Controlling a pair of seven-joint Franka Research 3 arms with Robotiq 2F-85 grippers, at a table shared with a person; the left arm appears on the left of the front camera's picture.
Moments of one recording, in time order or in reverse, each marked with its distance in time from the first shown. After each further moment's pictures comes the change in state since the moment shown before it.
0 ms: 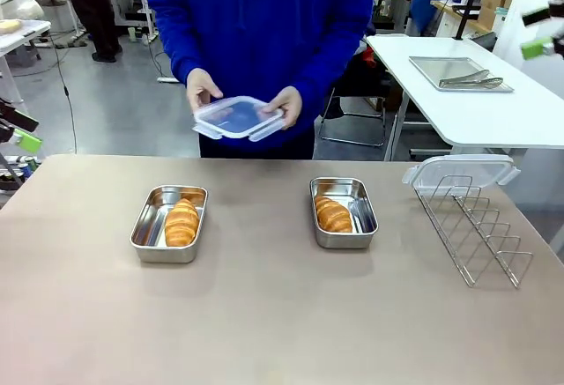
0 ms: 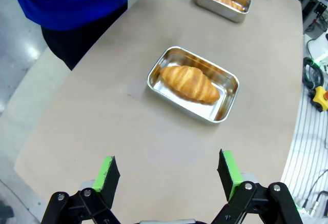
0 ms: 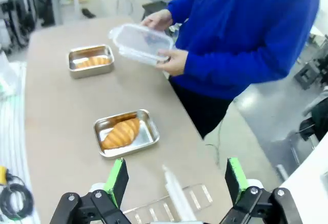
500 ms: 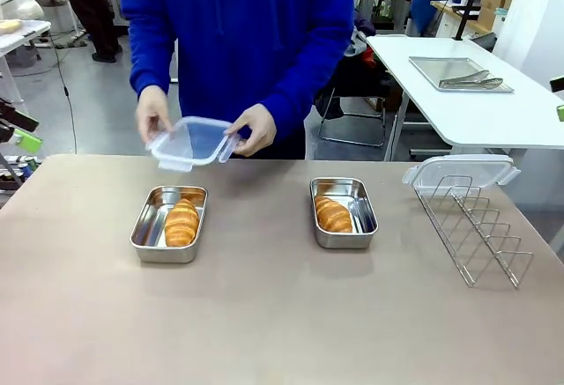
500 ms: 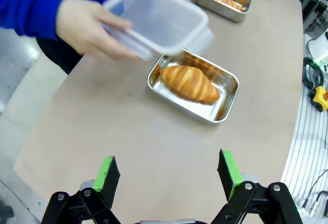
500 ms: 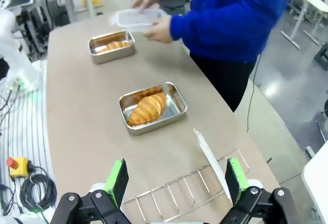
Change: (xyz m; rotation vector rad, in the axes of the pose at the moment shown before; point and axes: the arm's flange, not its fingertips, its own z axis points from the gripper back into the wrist) left arm 0.000 0.000 0.000 0.000 0.000 0.000; right arm -0.083 0.021 0.014 0.078 0.018 -0.115
